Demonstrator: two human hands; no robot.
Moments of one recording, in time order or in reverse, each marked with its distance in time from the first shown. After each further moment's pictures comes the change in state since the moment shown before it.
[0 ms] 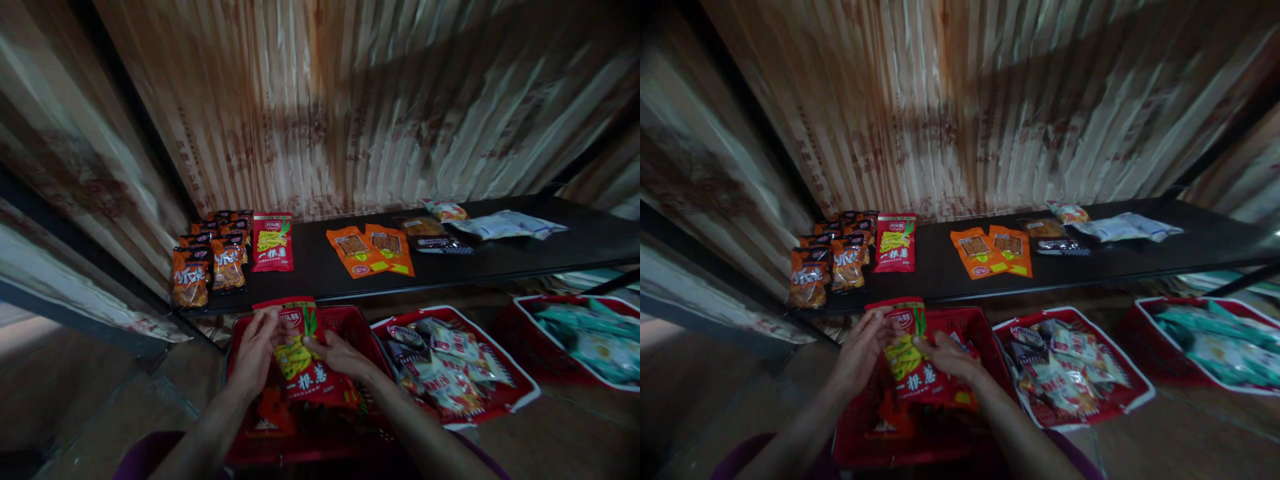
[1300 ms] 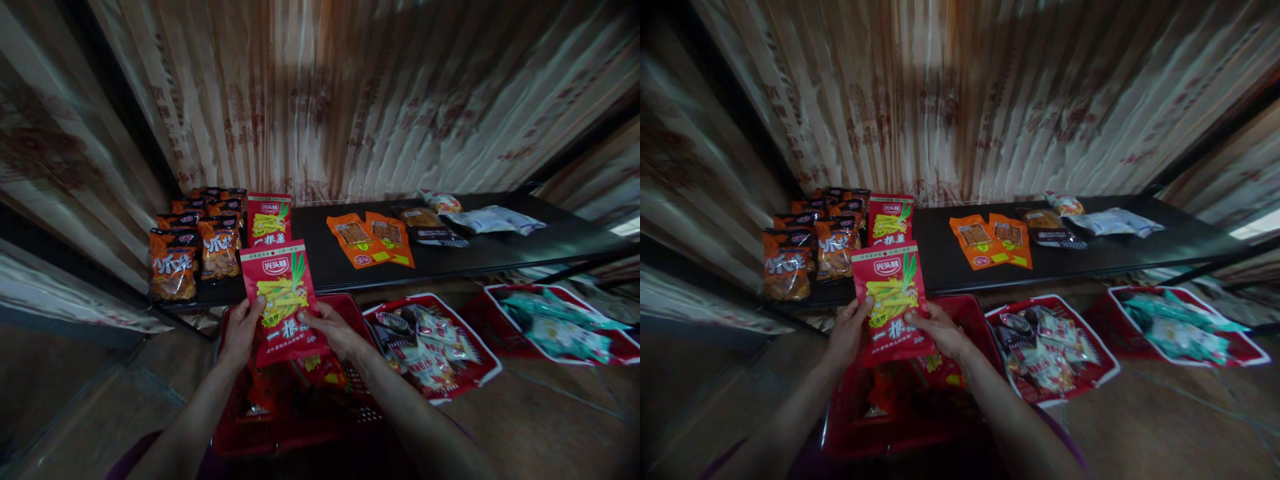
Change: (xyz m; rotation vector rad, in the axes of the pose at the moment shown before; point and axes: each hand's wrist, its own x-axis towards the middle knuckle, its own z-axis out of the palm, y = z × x) left_hand 0.054 -0.017 -0.051 0.031 0.040 0.009; right_hand 0.031 -0.031 0.012 0.824 0.006 0.014
